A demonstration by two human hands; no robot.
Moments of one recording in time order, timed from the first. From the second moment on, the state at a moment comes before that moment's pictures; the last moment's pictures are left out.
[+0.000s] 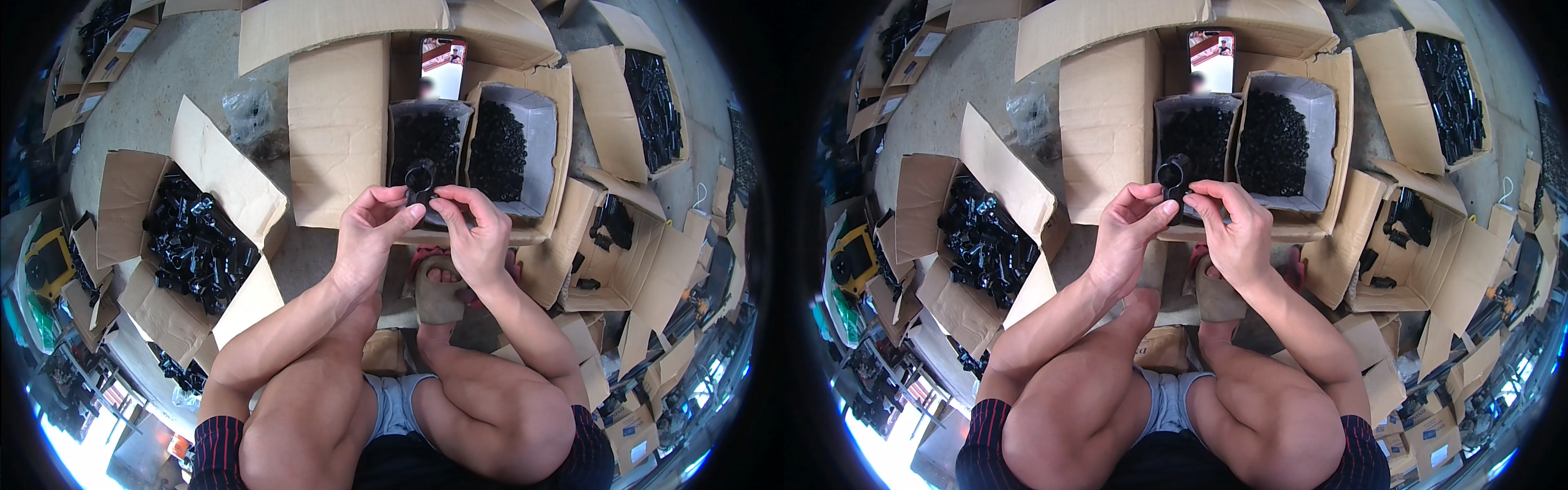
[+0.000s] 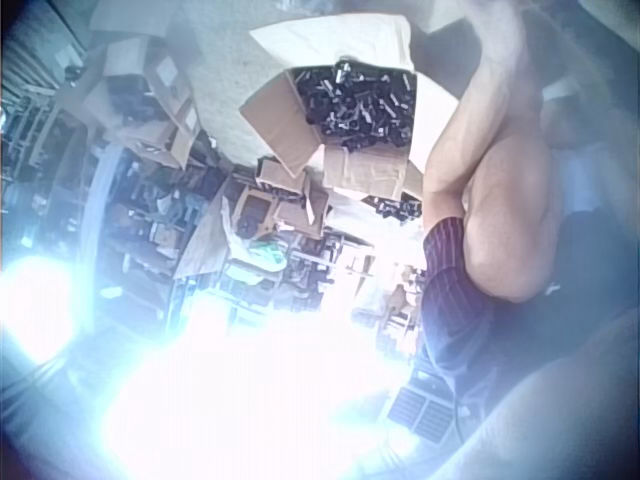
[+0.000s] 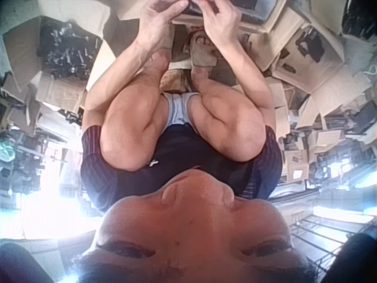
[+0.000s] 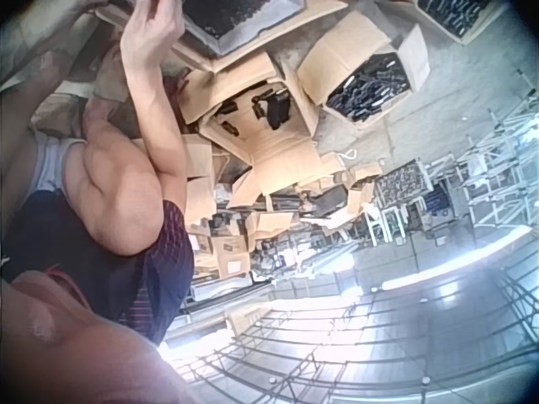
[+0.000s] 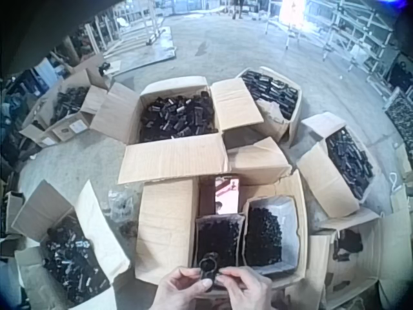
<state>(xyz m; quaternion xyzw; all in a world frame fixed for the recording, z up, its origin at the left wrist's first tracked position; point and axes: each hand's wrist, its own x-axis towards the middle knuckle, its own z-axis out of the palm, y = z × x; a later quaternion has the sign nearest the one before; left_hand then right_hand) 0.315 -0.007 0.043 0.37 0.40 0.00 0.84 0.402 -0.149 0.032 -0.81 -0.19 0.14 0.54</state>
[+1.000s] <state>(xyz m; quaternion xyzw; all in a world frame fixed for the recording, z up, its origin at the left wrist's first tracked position) 0.312 -0.011 0.042 0.41 0.40 -0.03 0.82 0.411 -0.163 0.029 -0.80 -0.30 0.11 0.51</state>
